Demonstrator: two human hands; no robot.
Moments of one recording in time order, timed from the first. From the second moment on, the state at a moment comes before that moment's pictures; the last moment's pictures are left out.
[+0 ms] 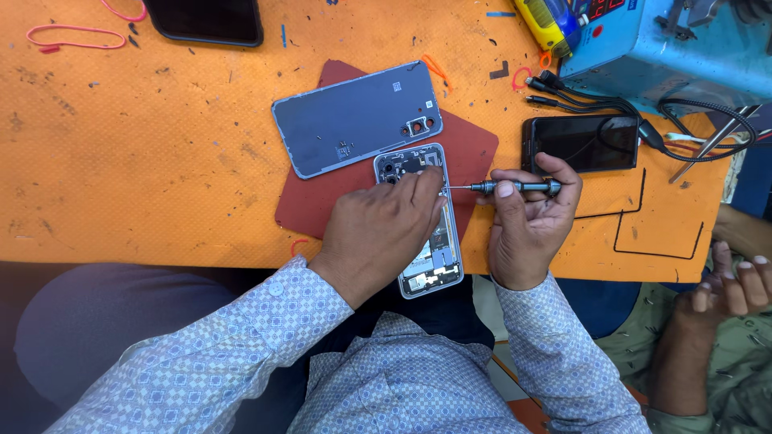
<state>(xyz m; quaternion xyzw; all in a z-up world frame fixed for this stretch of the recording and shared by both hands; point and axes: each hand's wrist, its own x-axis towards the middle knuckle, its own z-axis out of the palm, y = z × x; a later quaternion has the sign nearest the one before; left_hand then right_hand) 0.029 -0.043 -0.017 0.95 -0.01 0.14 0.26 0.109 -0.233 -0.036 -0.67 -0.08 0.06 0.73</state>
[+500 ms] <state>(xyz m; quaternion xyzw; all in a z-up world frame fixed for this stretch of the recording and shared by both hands) 0.027 -0.041 -0.020 0.95 -0.03 0.16 0.27 0.109 -0.233 -0.036 -0.66 -0.09 0.07 0.74</state>
